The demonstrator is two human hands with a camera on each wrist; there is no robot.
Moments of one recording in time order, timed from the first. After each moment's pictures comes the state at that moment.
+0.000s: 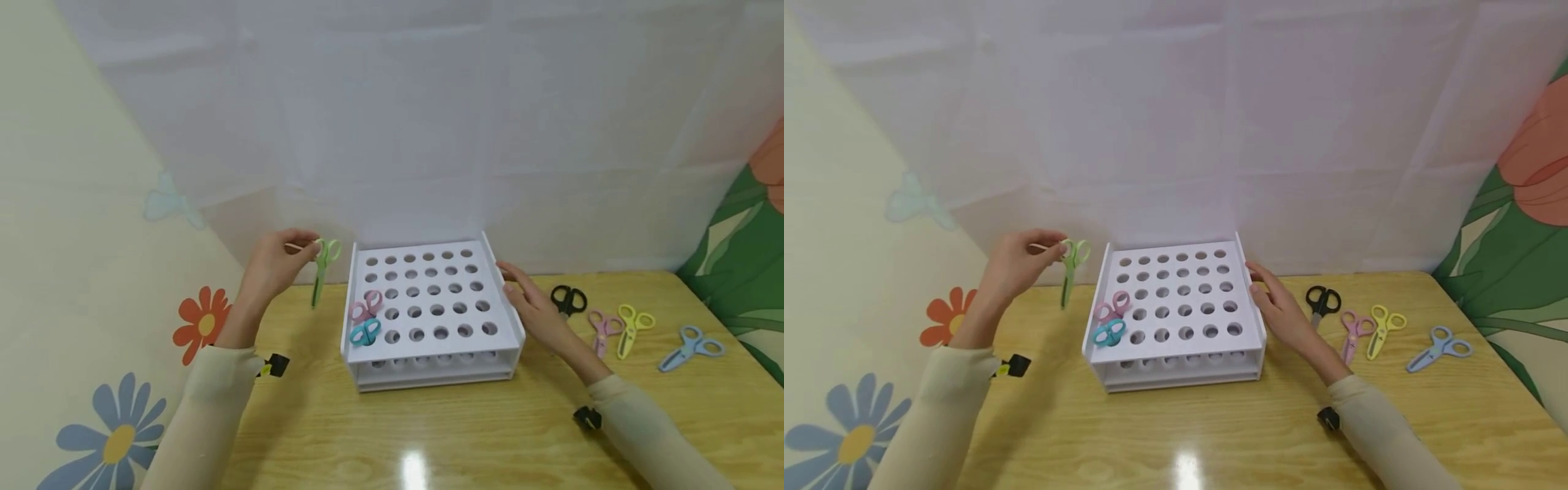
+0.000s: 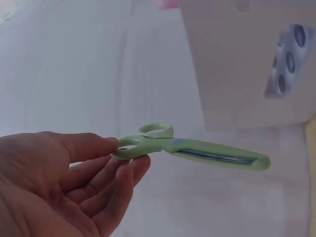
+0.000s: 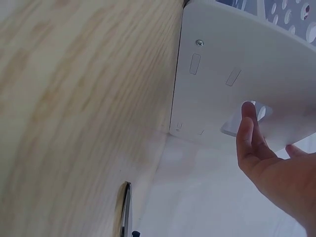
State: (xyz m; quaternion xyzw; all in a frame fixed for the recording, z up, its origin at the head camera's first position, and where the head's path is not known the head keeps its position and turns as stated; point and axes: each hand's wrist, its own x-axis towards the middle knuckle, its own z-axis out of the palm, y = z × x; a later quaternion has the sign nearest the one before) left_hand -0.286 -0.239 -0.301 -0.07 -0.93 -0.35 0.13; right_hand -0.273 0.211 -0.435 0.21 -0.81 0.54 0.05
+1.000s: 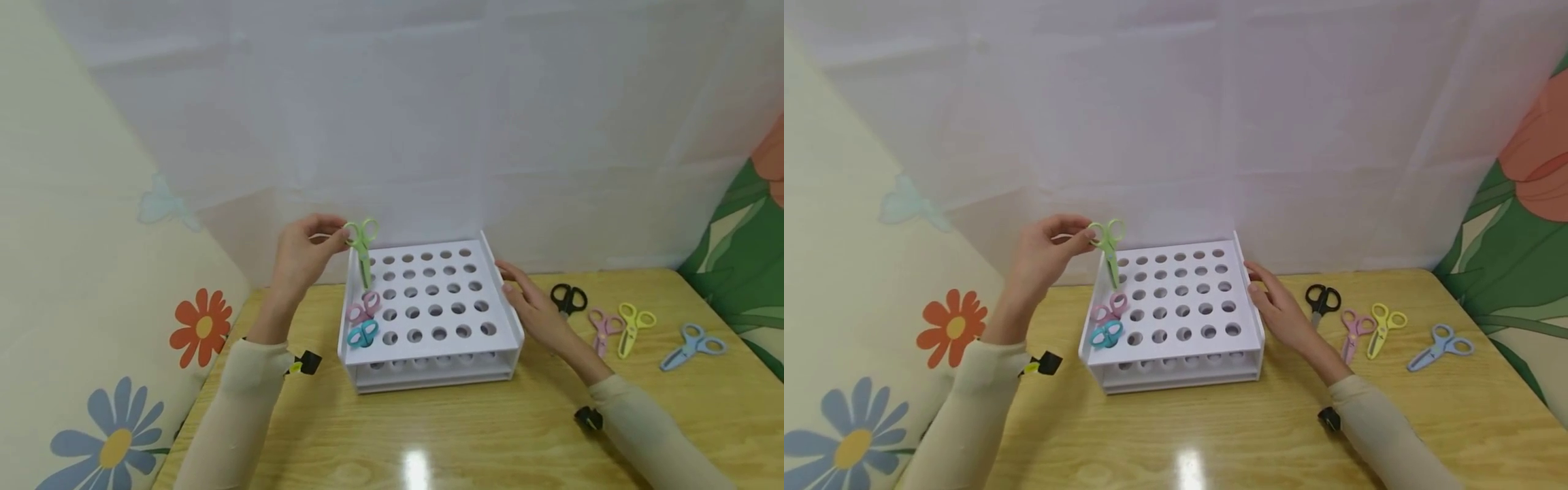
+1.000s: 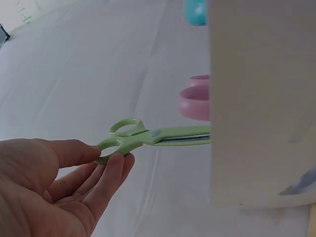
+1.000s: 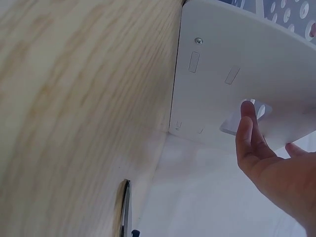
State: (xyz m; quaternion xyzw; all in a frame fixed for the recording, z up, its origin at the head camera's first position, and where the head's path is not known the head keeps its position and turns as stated) left_hand -0.287 -0.186 -0.292 -0.11 -0.82 -0.54 0.15; right_hand -0.267 0.207 -0.434 0.22 -0.80 0.55 0.05
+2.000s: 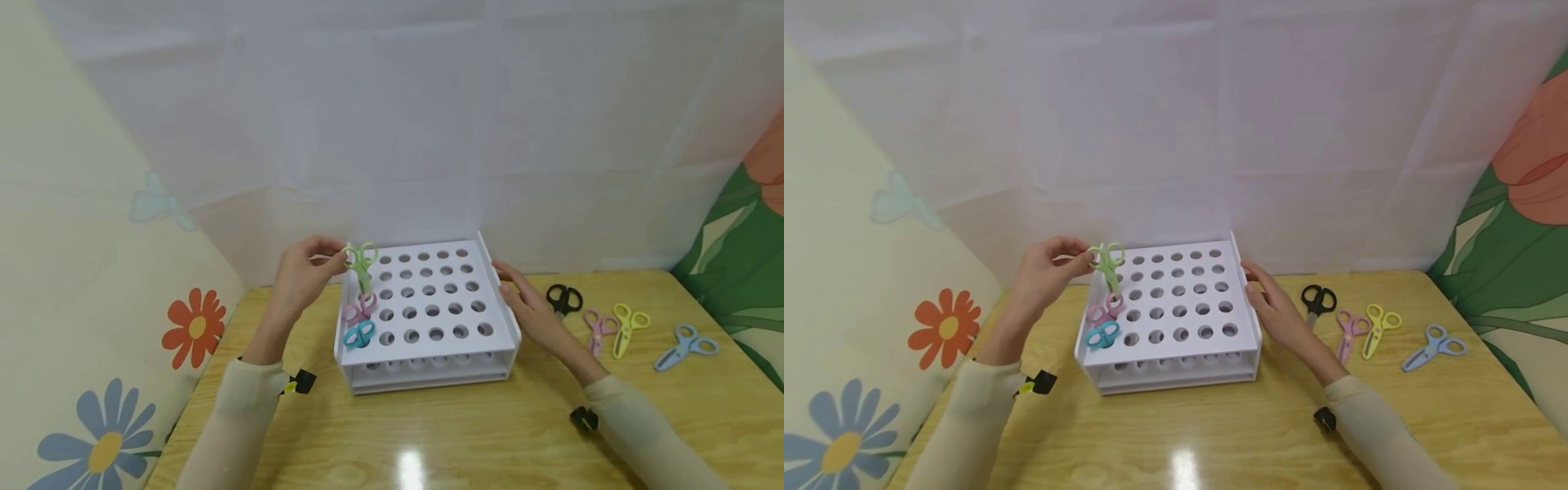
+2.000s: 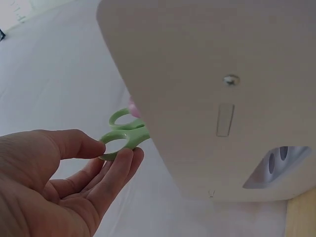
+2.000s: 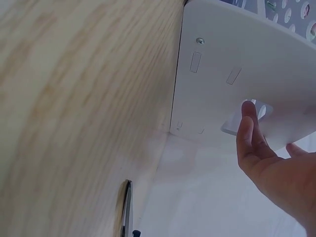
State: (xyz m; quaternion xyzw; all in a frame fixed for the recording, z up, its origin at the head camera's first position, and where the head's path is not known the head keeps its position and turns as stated) left_hand -0.274 -0.195 -0.320 -0.09 -0.86 -0.49 0.12; right_hand -0.268 0.205 -0.436 0.22 -0.80 0.55 0.05
